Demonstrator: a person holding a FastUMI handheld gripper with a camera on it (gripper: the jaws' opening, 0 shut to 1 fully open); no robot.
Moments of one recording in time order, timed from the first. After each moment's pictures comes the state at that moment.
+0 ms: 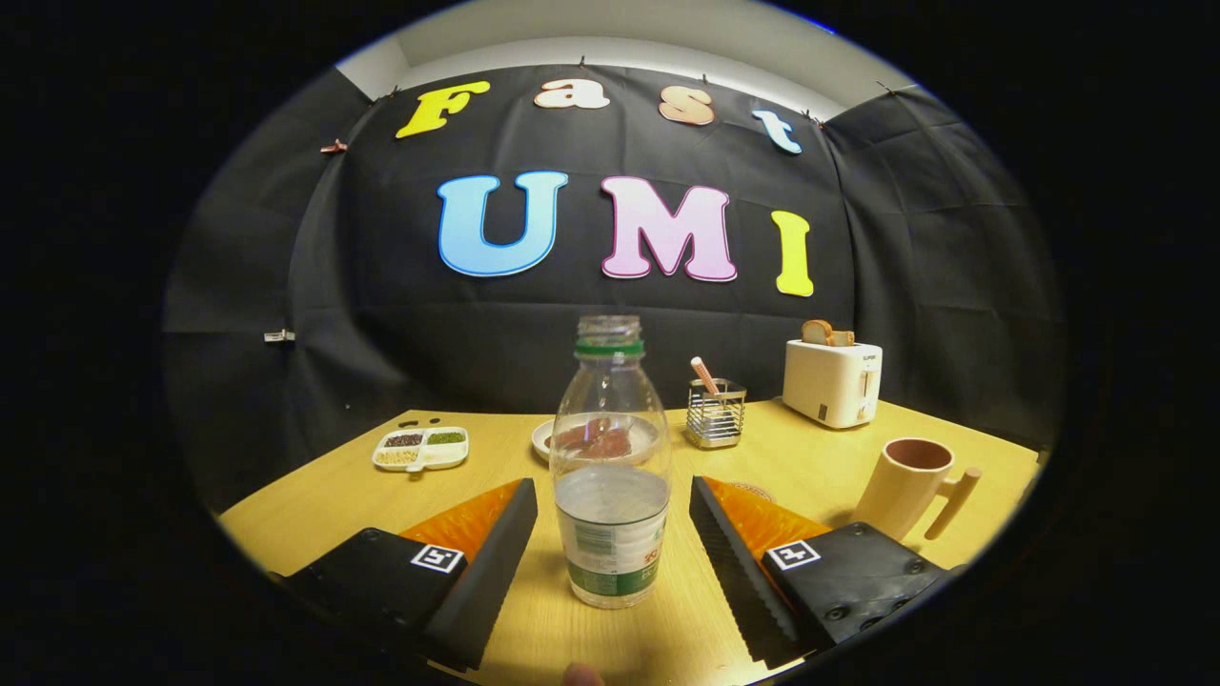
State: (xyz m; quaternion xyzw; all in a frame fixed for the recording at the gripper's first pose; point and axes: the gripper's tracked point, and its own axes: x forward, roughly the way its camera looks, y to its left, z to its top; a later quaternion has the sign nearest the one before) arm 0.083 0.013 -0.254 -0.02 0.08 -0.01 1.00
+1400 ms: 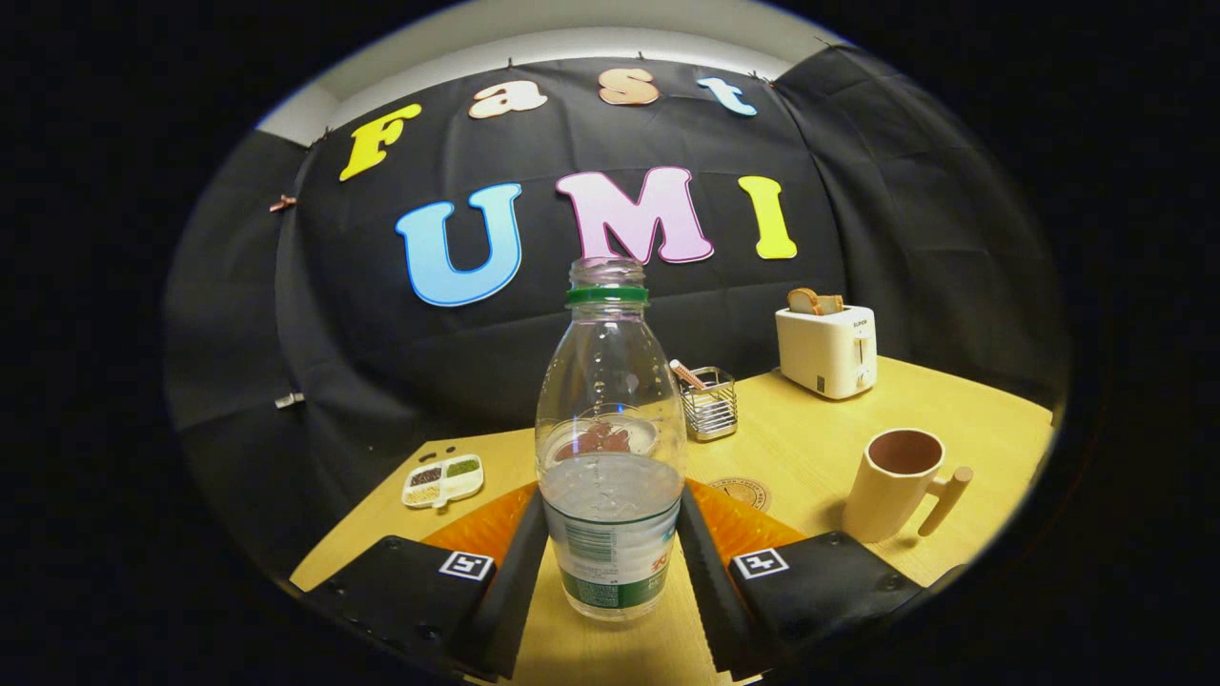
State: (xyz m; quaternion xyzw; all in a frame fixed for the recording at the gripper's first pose) arm 0.070 -0.028 -0.193 0.11 0.11 -0.01 0.99
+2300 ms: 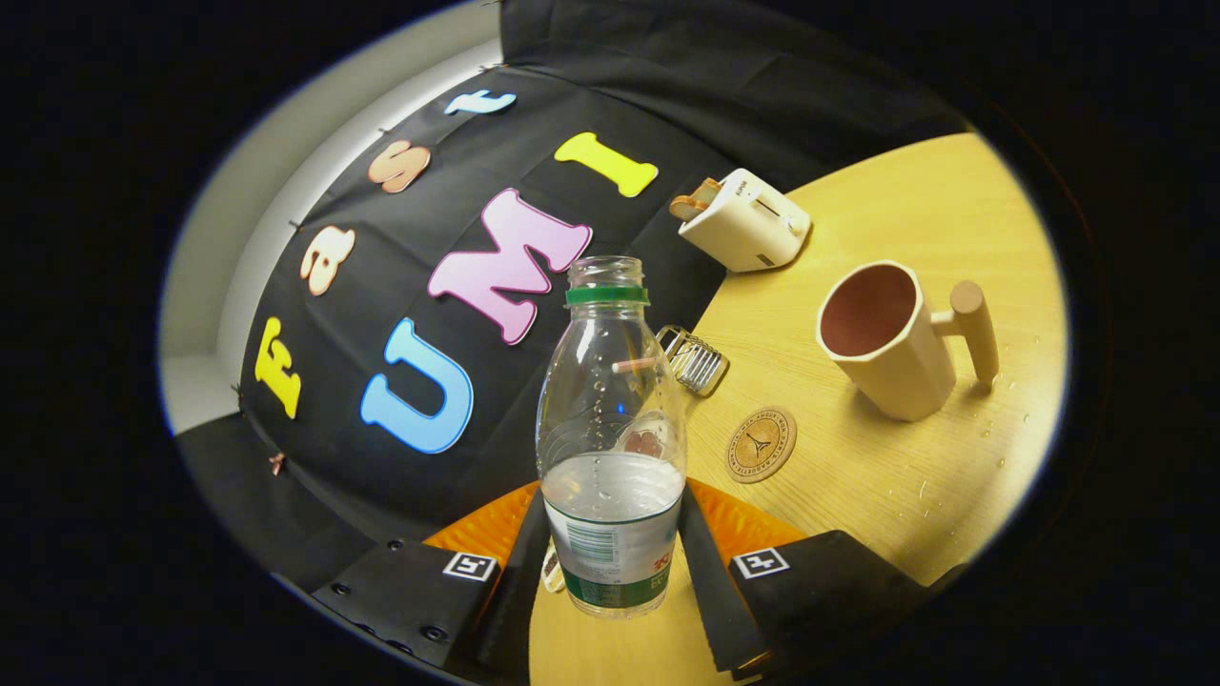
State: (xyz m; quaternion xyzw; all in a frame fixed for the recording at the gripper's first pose) arm 0.073 -0.092 -0.197 0.49 0.10 -0.05 0.87
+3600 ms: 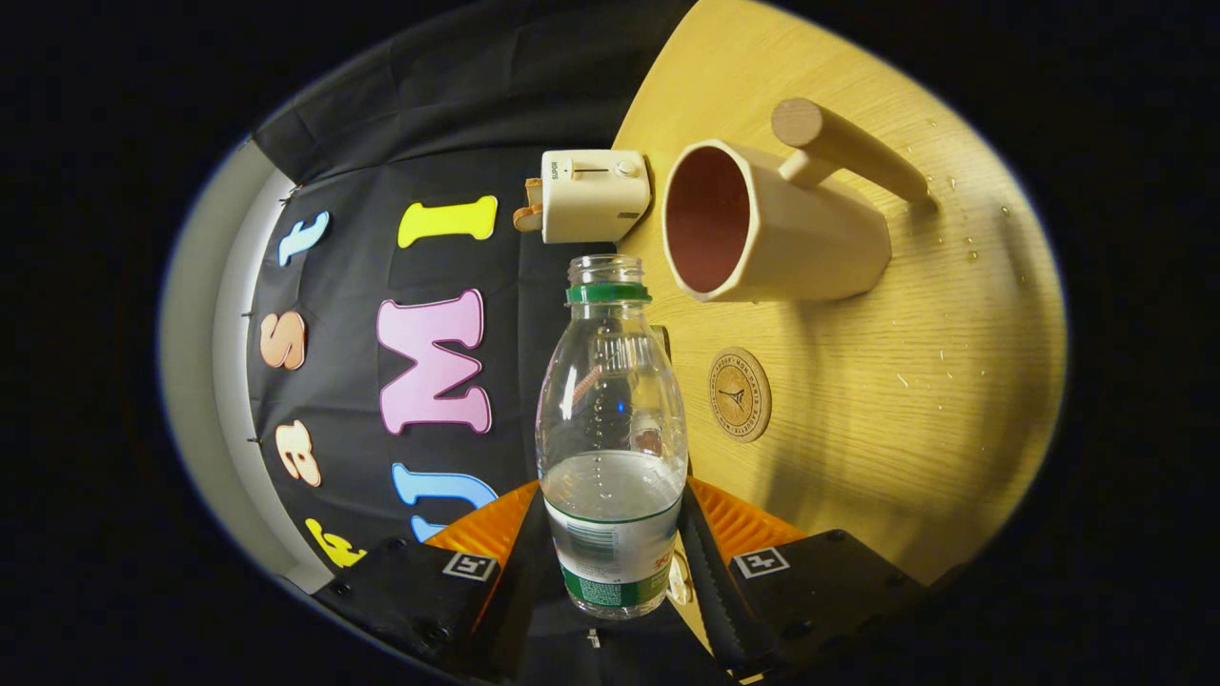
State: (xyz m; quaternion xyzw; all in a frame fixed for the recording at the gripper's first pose) arm 0.104 -0.116 -0.231 0.71 0.11 -0.11 0.68
